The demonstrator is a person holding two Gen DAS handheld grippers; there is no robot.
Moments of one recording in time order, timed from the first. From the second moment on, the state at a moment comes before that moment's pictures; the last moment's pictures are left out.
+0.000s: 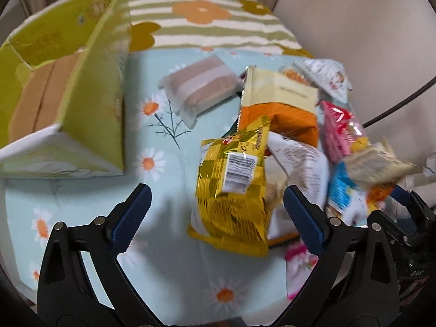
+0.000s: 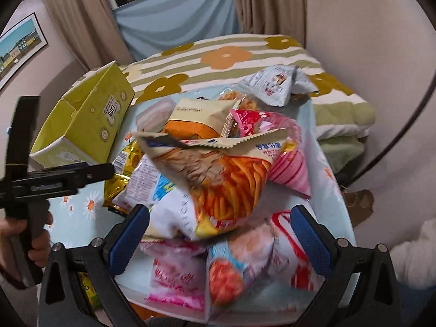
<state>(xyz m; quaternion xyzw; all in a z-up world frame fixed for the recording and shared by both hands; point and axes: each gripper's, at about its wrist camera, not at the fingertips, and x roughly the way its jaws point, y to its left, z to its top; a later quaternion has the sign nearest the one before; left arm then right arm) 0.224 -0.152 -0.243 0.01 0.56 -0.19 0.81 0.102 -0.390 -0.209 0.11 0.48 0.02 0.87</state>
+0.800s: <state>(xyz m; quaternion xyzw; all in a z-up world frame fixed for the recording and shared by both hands) 0.236 -0.169 -0.288 0.00 0.61 -0.19 0.77 0.133 -0.392 -0.229 0.12 0.47 0.11 0.87</state>
